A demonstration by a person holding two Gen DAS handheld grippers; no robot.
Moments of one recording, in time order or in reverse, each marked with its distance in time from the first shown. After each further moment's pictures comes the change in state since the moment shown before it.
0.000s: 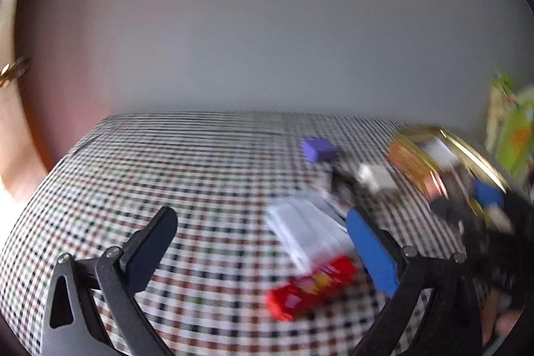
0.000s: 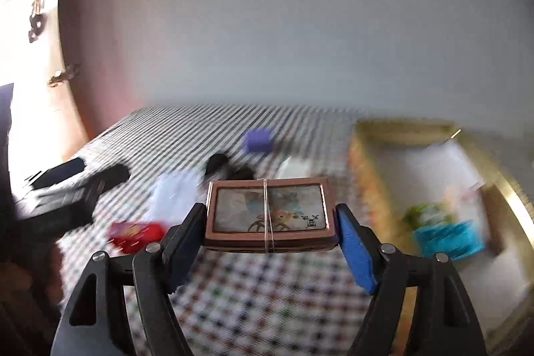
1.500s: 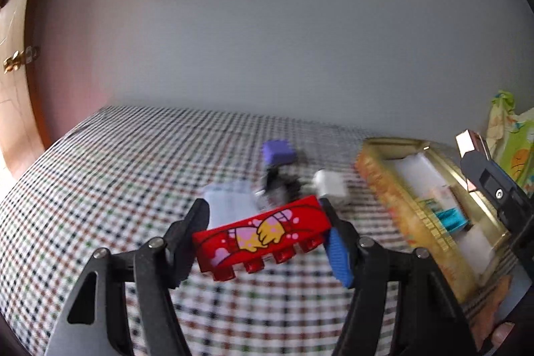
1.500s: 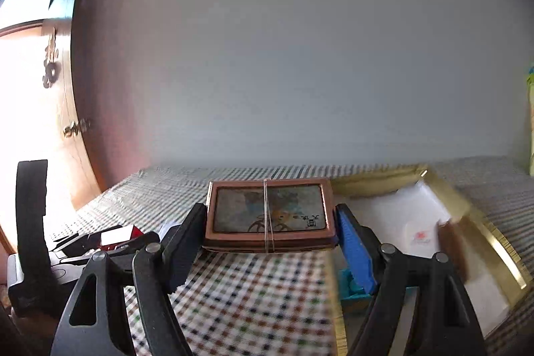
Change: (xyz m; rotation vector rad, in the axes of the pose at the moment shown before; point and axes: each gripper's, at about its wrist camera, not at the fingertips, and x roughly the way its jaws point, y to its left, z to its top) left arm -0.013 -0.065 0.002 -0.115 -0.044 0.025; right arm -0.054 -0.064 0.008 0.081 -0.244 0.086
